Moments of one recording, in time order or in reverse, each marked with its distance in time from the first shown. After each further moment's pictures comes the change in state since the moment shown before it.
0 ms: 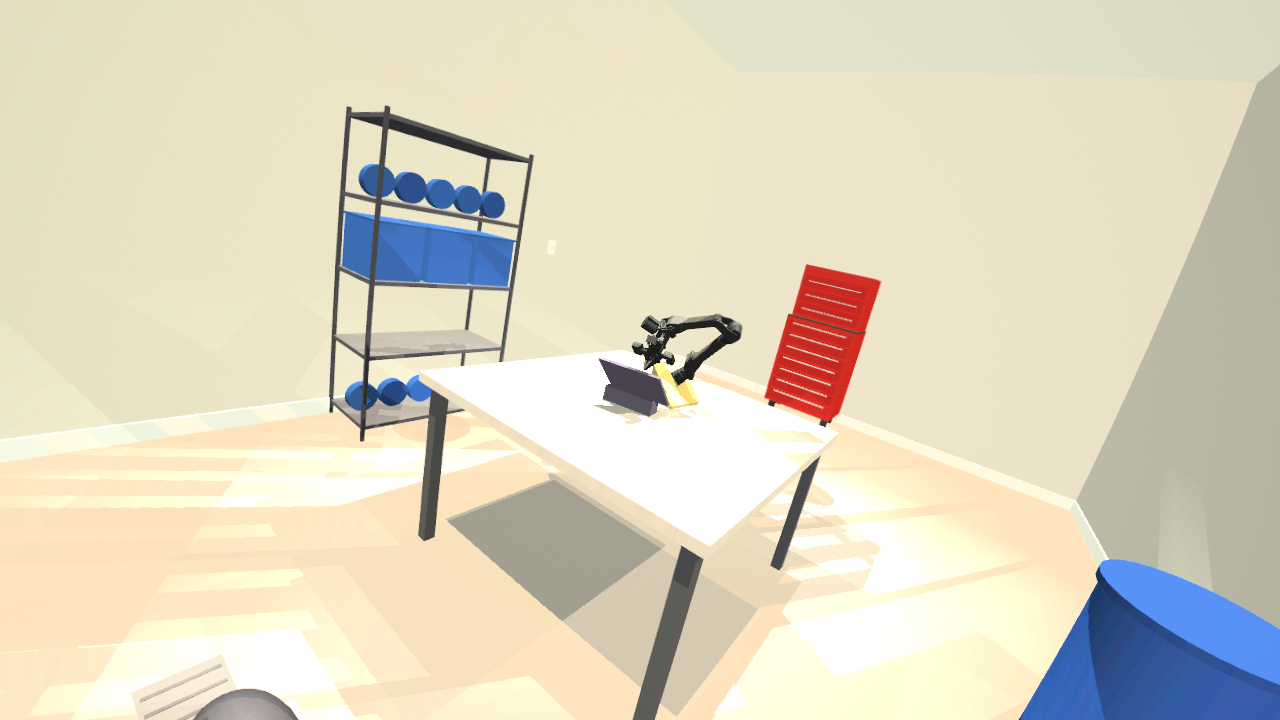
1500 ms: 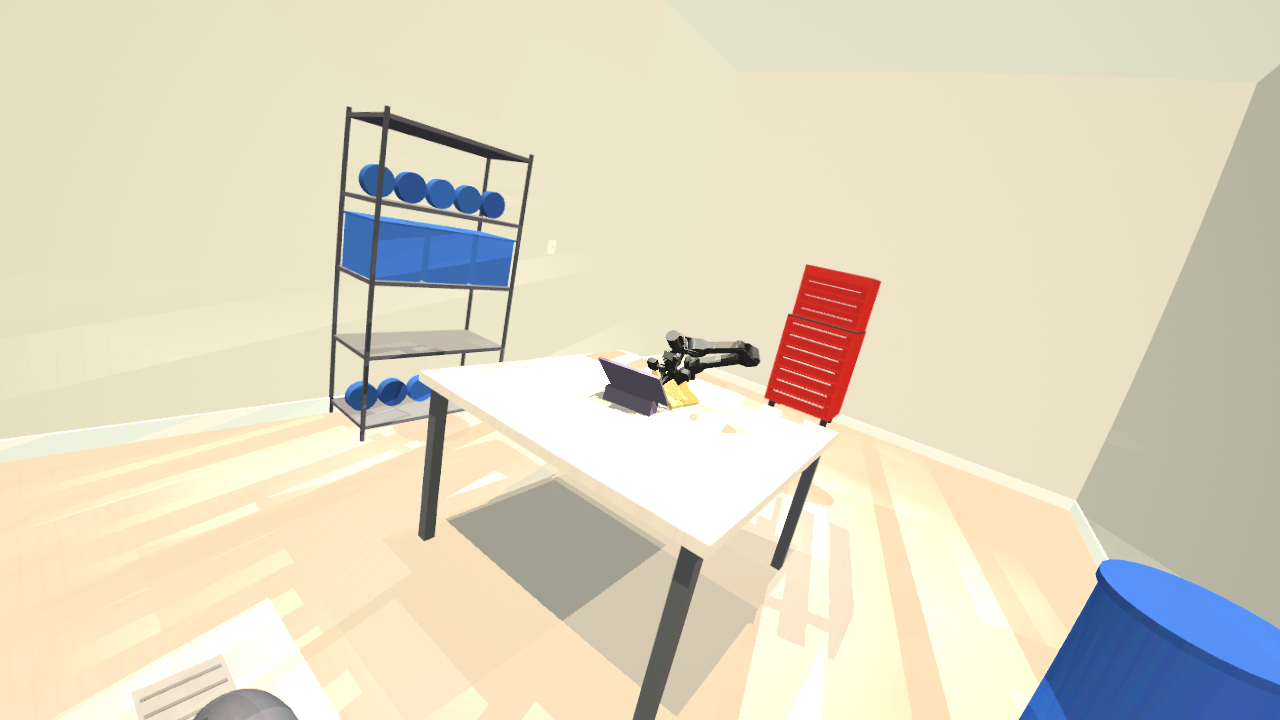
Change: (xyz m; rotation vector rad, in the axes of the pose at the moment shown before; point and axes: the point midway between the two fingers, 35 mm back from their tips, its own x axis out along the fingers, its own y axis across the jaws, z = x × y) arm 0.031 0.083 -0.032 -0.018 -0.038 0.013
